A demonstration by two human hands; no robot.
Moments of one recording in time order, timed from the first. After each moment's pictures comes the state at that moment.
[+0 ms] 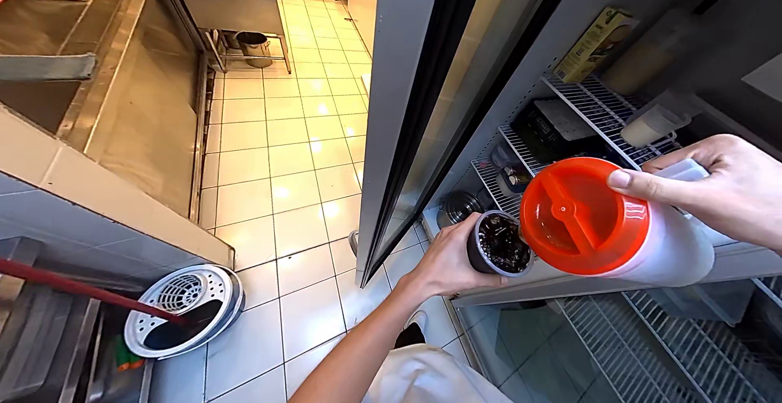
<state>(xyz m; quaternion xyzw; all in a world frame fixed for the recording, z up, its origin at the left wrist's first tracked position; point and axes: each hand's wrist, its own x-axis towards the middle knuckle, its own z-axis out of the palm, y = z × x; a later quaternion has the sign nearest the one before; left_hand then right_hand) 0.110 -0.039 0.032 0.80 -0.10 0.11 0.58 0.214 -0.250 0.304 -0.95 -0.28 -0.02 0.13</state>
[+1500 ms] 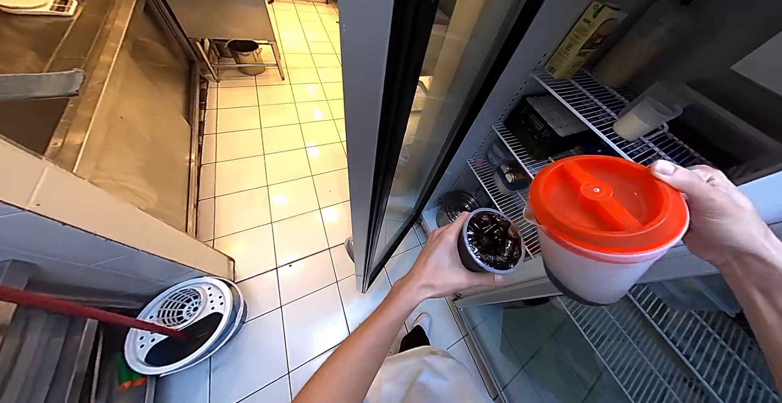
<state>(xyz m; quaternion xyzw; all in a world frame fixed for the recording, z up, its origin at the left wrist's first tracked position) 0.115 -0.037 0.034 0.79 -0.08 0.12 0.60 0.232 -0.300 0.245 -0.83 -0.16 0.04 0.53</state>
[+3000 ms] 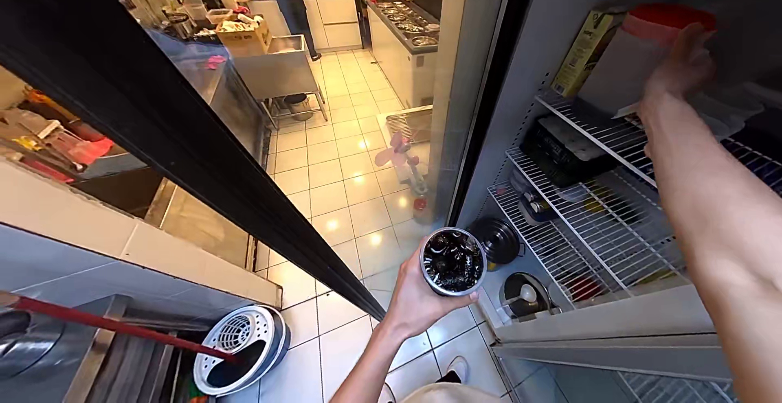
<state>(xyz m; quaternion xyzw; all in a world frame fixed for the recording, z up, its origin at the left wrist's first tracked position) 0.163 -0.053 0.047 0.76 0.03 0.24 0.60 0.604 -0.288 0.254 -0.73 0.05 -0.36 0.58</state>
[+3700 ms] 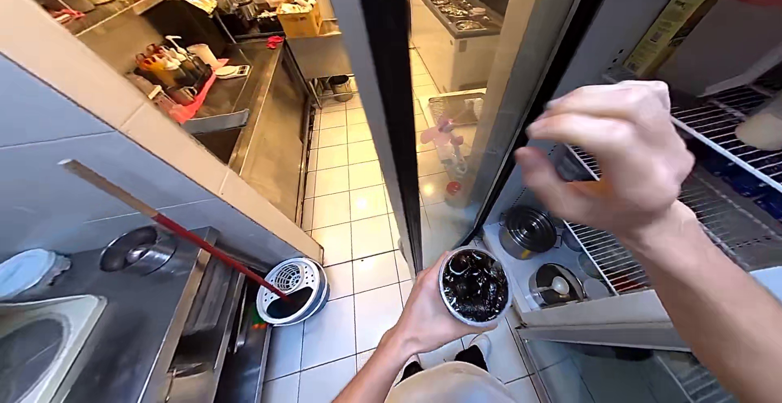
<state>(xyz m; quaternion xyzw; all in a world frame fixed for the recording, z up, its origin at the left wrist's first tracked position) 0.022 -0.025 0.030 0.77 -0.01 0.24 0.59 0.221 -0.149 0.250 -0.56 -0.64 -0.44 0.28</state>
